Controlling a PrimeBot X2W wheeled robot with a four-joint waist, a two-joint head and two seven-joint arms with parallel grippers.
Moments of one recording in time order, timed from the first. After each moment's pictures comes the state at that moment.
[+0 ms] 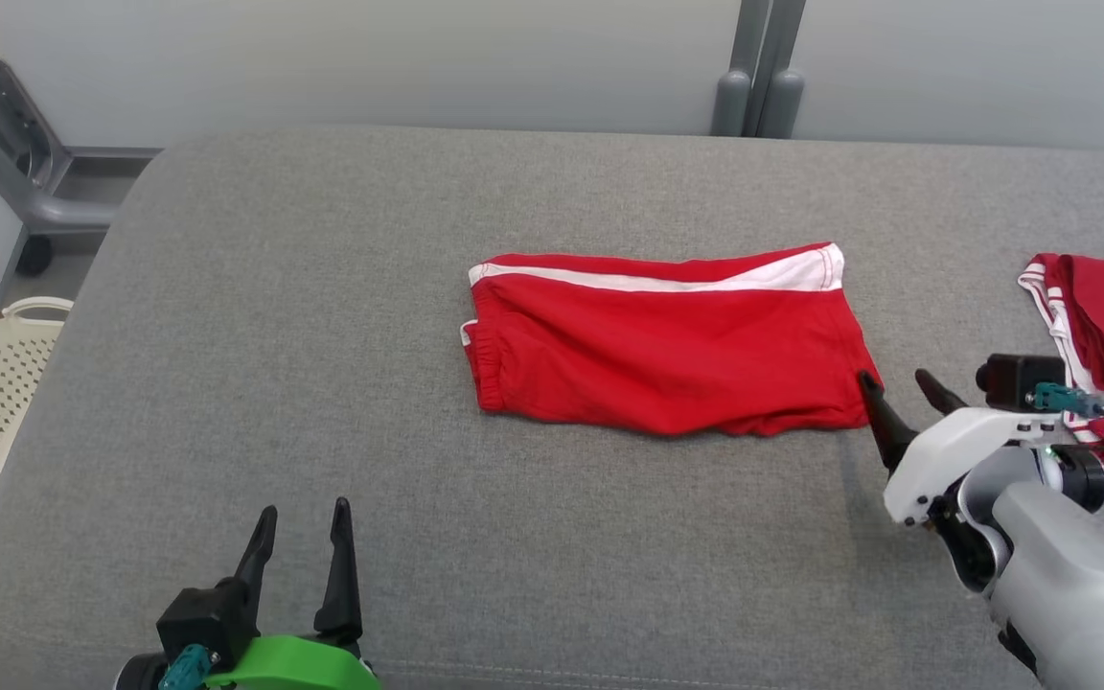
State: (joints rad) left arm 0.01 0.07 -0.17 0.25 -0.32 -0.01 -0.25; right arm -0.61 -0.32 0.65 1.00 0.89 0.13 -0.26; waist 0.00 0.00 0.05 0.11
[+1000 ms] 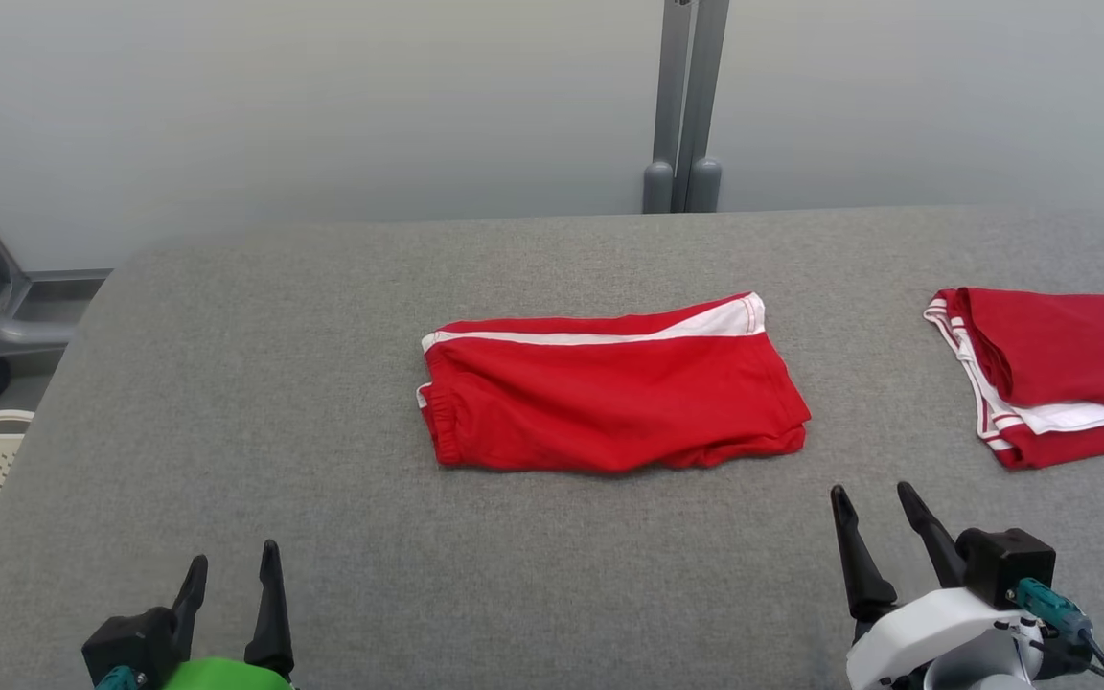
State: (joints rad) left arm 0.05 0.14 -0.10 0.27 -0.40 0.02 -0.18; right arm -0.02 -0.05 0.04 0.30 0.22 0.13 -0.21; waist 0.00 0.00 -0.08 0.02
